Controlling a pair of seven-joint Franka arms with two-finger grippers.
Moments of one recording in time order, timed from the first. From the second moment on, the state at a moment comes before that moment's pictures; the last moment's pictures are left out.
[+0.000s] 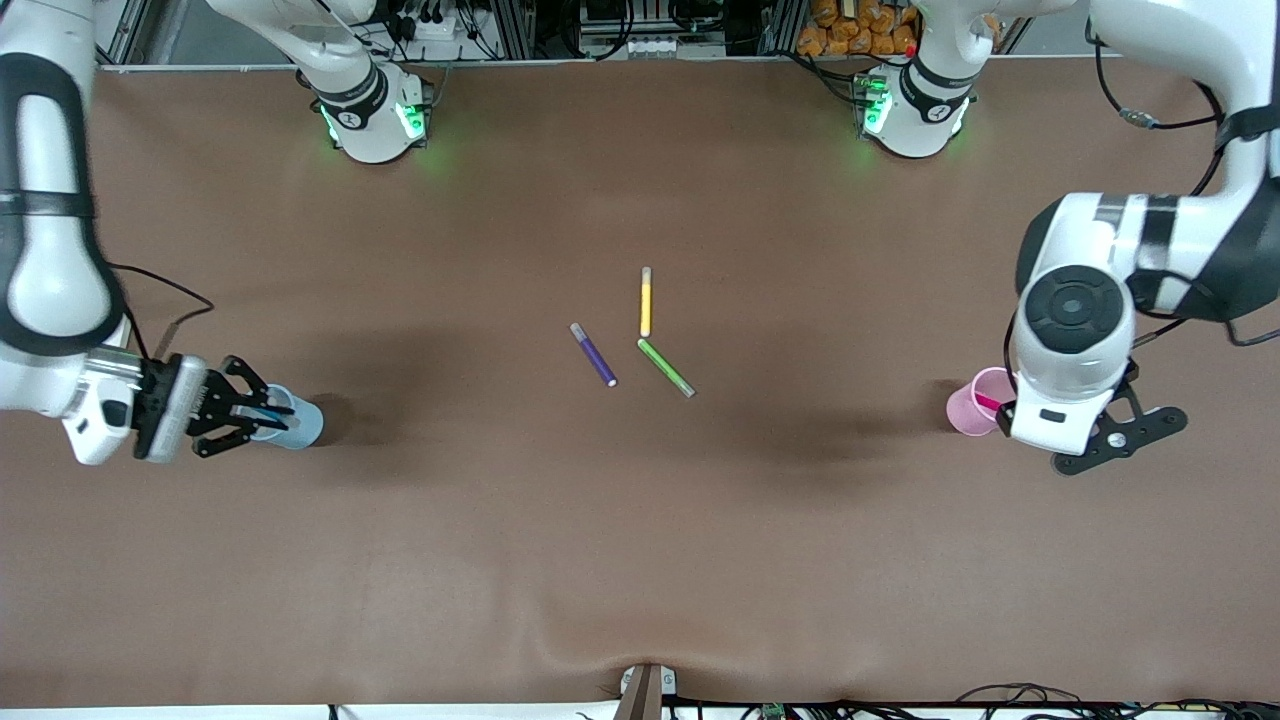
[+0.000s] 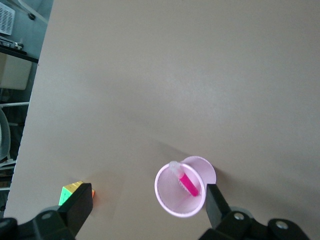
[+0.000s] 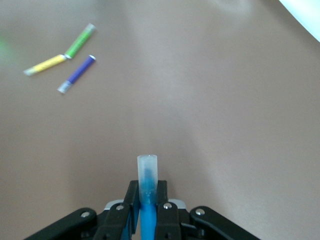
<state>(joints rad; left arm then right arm) -0.08 0.35 -0.14 -1.60 0.55 1.80 -0.72 -0.11 0.40 -0.09 -1.72 0.69 1.86 -1.71</state>
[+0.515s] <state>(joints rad) -0.01 0.24 -0.13 -1.48 0.29 1.71 -0.36 -0.22 0.43 -0.09 -1.74 0.89 1.73 -1.95</state>
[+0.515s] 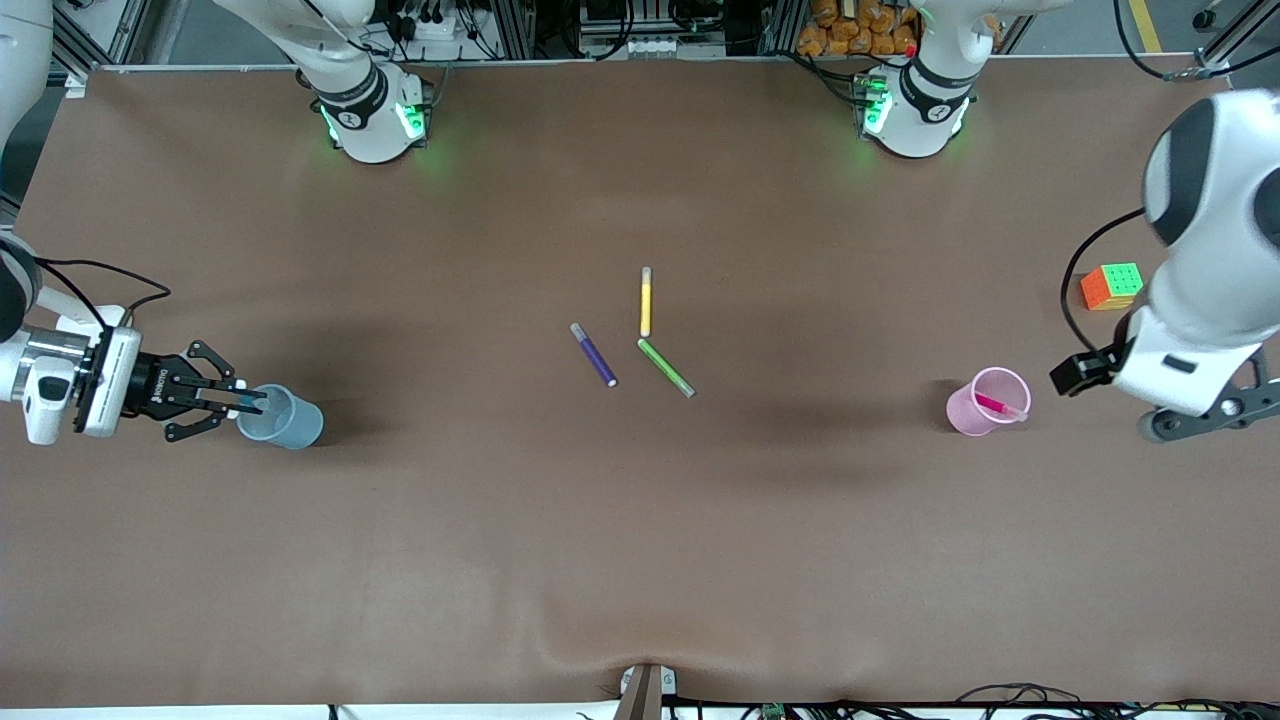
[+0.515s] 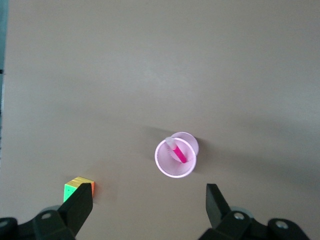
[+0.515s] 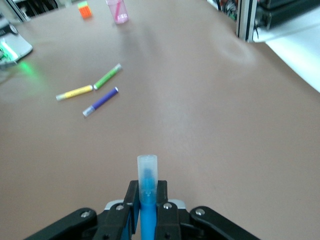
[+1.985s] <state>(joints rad) 0.08 -0.02 -0.14 -1.64 -0.05 1.66 -0.06 -0.27 0.54 -0.08 -1.69 0.93 1.72 -1.91</state>
